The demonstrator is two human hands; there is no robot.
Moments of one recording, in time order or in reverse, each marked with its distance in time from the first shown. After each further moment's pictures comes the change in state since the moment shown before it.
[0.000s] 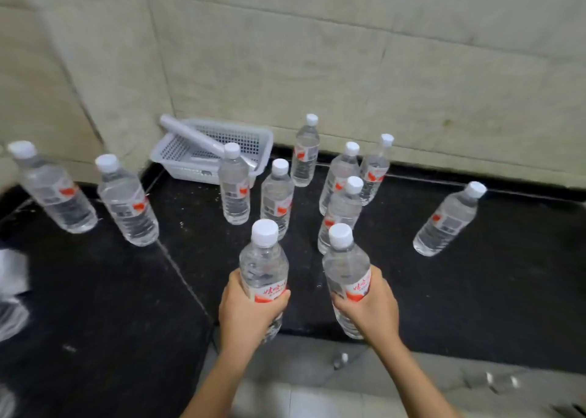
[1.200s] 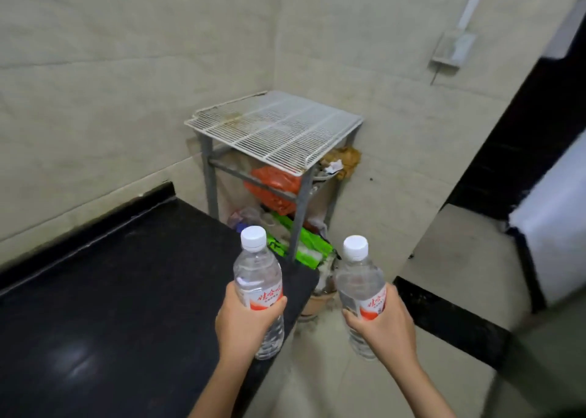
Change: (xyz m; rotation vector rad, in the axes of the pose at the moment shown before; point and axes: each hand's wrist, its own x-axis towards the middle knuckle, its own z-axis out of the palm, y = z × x) left_hand -0.286 0.211 0.682 0.113 -1.044 0.353; right_hand -0.005 0.430 -0.535 -0.052 0.903 0.802
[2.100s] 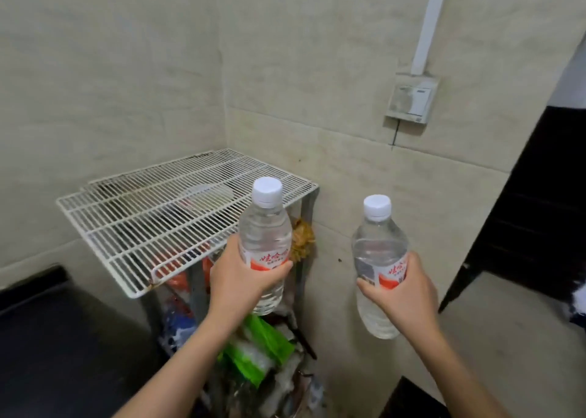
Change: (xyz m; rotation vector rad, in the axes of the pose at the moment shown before) left_hand 0.166 0.212 0.305 0.048 0.092 0.417; right_hand 0.402 0.047 -0.152 0.177 0.034 -0.237
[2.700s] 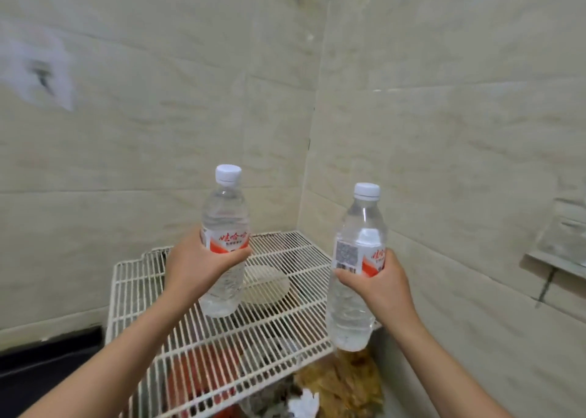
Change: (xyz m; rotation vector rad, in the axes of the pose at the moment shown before) left_hand 0.210 0.001 -0.090 0.258 0.436 -0.056; right_hand 0.217 -0.135 0.137 0.318 -0.327 -0.311
